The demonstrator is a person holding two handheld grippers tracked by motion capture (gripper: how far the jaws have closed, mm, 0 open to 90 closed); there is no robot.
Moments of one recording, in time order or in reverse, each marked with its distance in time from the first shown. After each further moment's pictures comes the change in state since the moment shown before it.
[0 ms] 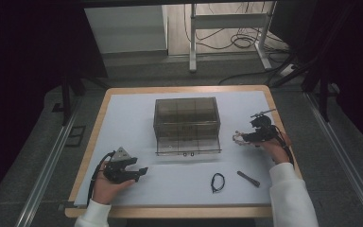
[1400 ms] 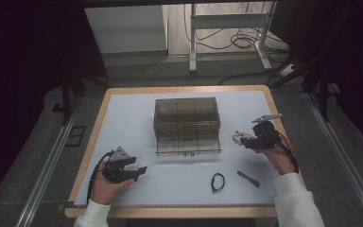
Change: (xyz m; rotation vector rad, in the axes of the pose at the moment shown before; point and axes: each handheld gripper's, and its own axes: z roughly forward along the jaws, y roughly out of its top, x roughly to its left) left arm 0.000 0.001 -0.004 -0.010 0.008 -0.012; right arm 0.027 -0.016 -0.046 -0.128 0.048 -0.060
